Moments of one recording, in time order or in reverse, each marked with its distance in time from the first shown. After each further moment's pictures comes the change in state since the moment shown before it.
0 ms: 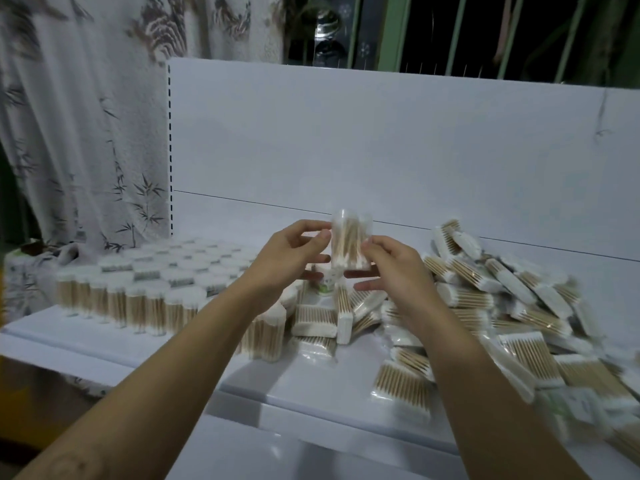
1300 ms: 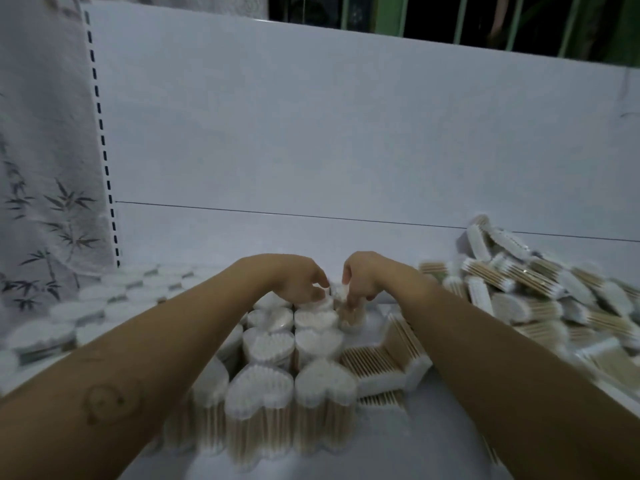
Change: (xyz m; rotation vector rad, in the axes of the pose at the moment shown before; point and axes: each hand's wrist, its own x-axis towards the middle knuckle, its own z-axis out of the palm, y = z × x) left_hand 0.146 -0.053 -0.074 1.340 -0.794 0.012; right_hand 0.166 0.054 0.088 -1.311 -0.331 0.376
